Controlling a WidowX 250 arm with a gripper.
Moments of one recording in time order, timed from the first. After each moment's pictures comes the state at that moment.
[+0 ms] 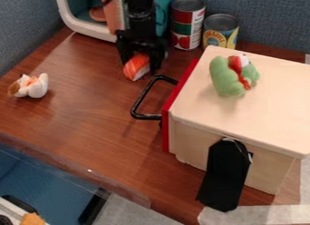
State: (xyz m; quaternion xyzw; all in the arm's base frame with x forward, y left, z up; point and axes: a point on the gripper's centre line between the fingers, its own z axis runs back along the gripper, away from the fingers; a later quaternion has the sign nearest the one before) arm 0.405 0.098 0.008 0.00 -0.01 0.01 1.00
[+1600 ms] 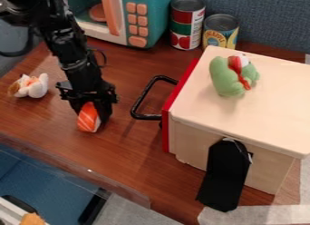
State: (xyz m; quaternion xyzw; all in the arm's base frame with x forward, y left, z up) arm 0.256 0.115 -0.002 -0.05 -0.01 0.10 0.99
